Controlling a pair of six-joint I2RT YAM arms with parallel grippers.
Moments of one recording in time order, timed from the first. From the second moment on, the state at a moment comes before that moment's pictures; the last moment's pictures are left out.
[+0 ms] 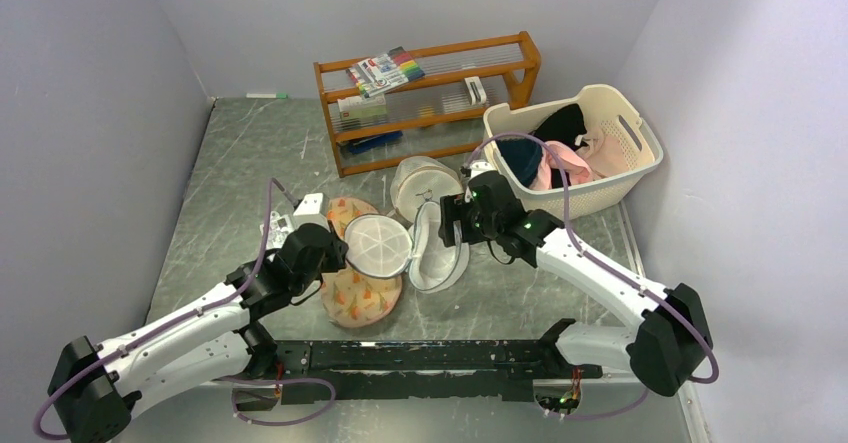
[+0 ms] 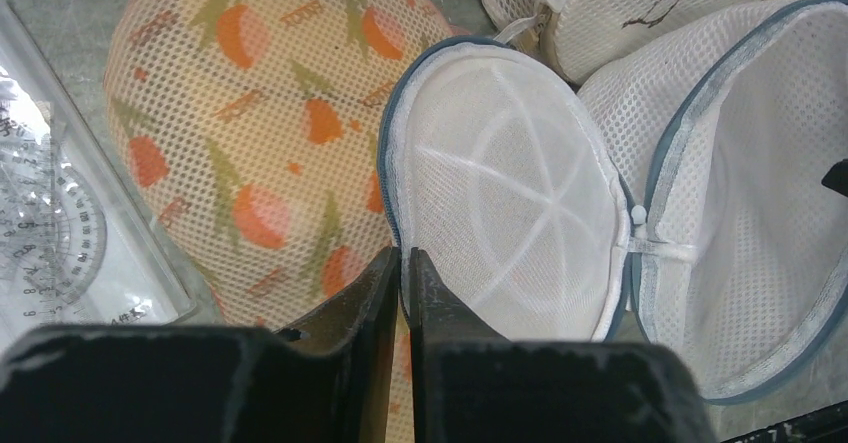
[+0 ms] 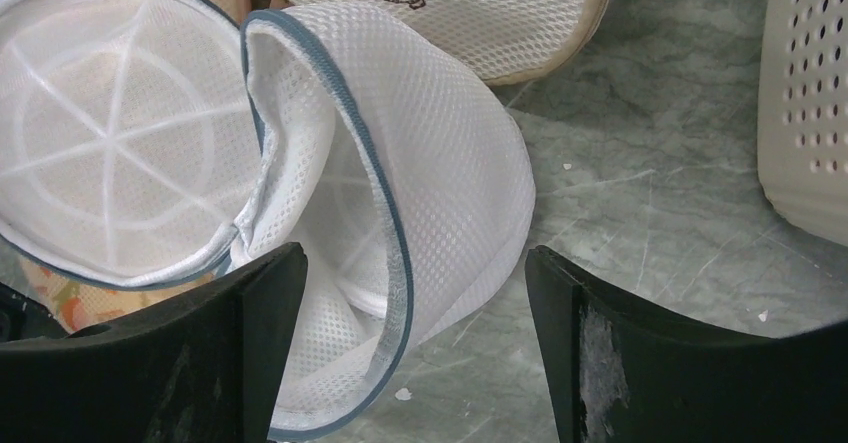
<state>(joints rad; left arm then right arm) -0.82 0.81 0.48 -0.27 -0.44 -0.70 0.68 1.18 0.85 -0.42 0.07 0.35</state>
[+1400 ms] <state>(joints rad) -0.92 0.93 0.87 -0.22 -0.01 -0.06 0.68 1.11 0.82 -0.57 0.12 0.49</state>
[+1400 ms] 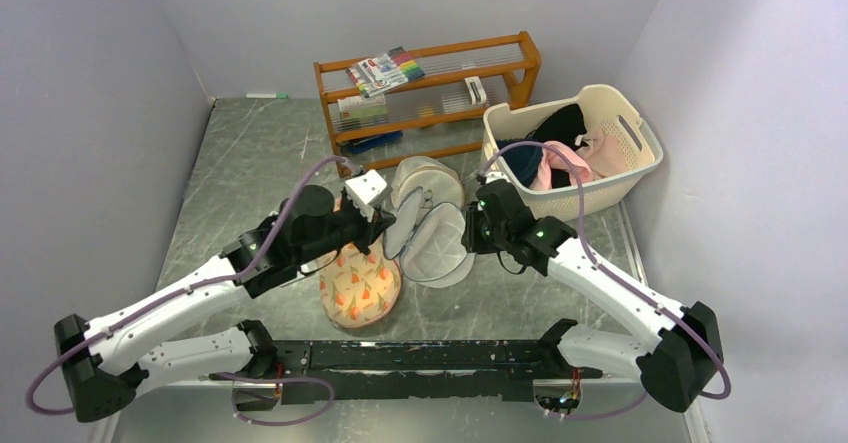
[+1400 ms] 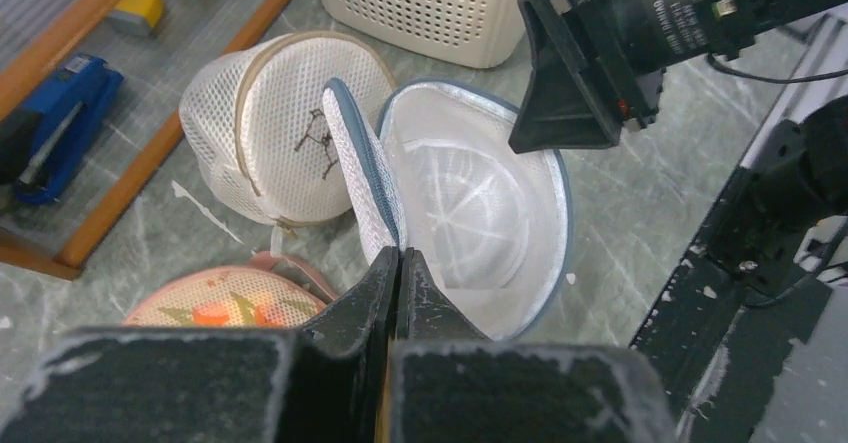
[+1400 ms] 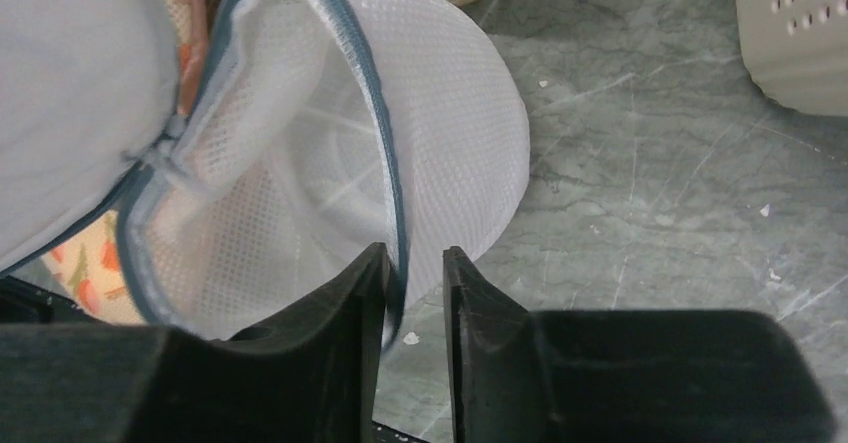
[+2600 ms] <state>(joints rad) -1.38 1.87 1.27 -0.23 -0.53 0.18 0.68 0.42 1.24 -0.72 0.64 0.33</state>
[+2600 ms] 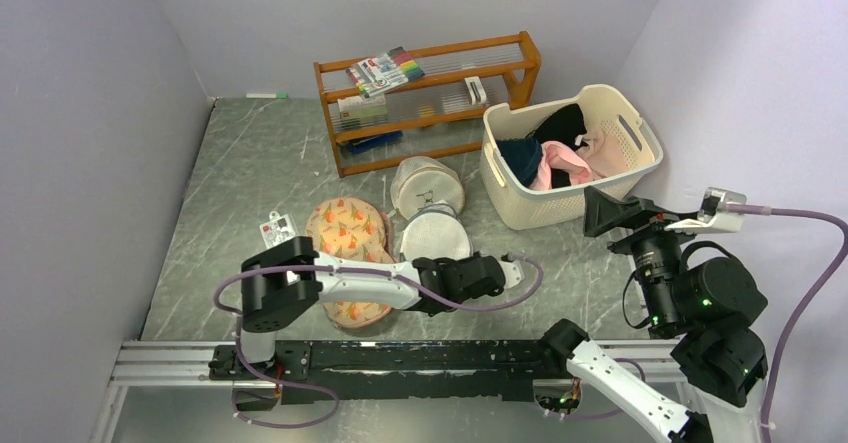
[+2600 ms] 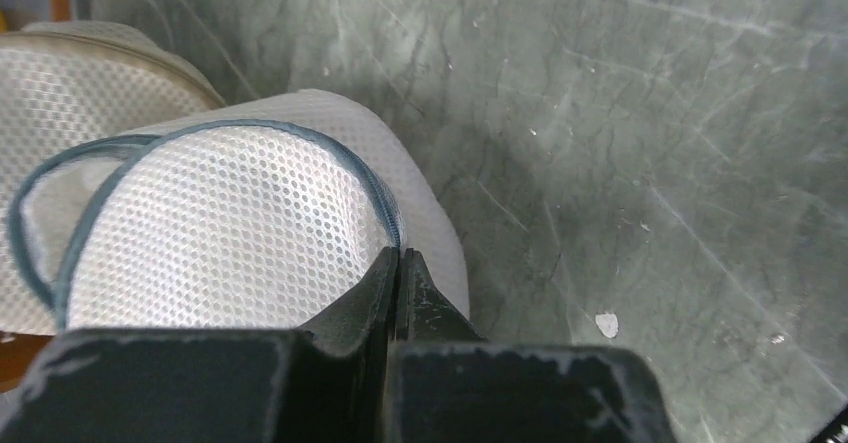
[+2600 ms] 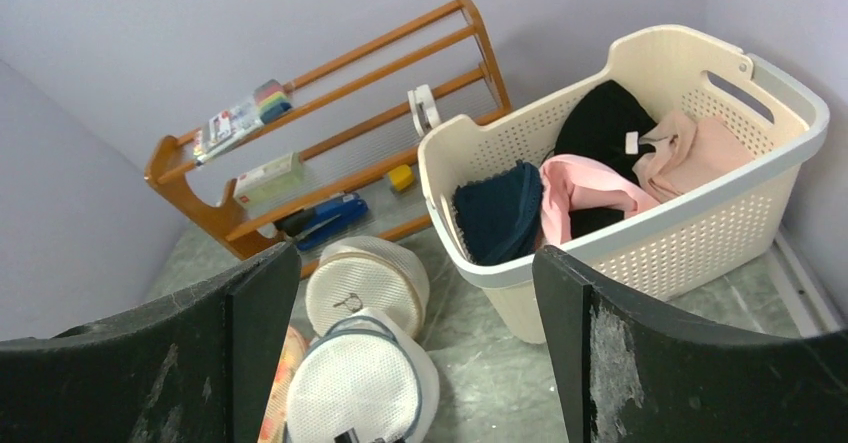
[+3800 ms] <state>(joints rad) -1.07 1.69 1.13 -0.17 -0.16 -0.12 0.70 0.44 1.16 -0.74 0.64 0.27</state>
